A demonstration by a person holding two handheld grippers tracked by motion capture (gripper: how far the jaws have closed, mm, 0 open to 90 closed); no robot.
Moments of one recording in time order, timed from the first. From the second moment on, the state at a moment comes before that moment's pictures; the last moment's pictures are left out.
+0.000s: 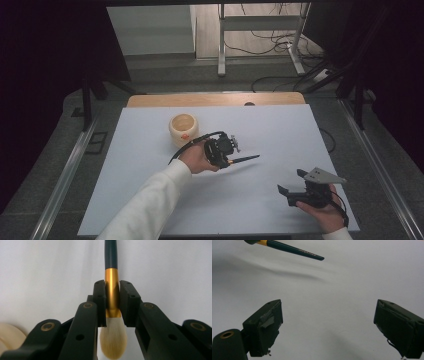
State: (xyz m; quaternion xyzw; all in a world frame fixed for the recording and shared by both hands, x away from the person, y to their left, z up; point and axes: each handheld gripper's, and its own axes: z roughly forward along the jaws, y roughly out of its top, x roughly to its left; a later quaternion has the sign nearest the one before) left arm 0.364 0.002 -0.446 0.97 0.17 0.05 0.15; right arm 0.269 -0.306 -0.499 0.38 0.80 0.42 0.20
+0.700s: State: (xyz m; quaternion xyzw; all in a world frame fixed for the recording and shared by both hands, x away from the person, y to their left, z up) left arm 0.353 0.031 -0.446 0.97 0.18 0.05 0.17; right arm 0.270 -0.304 -0.499 0.38 0.80 0.42 0.20
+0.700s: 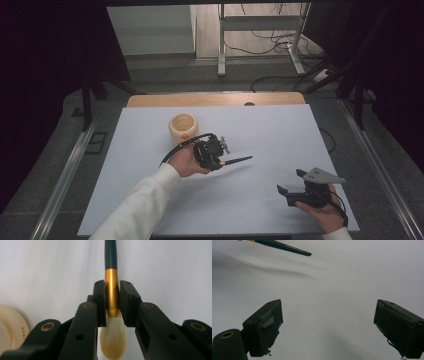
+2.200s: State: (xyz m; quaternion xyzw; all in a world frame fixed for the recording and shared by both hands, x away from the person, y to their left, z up) left arm 0.327 0.081 -0.458 0.96 0.21 0.04 0.19; right arm 0.271 -0.294 -0.500 0.37 0.81 0.41 0.20
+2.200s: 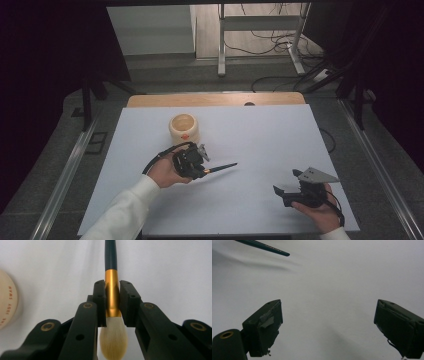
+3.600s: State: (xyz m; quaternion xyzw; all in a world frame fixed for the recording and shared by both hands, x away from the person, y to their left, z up) left arm 0.315 0.101 -0.450 0.96 0.21 0.04 0.20; right arm 0.275 -0.187 -0.480 0.22 0.87 0.37 0.22
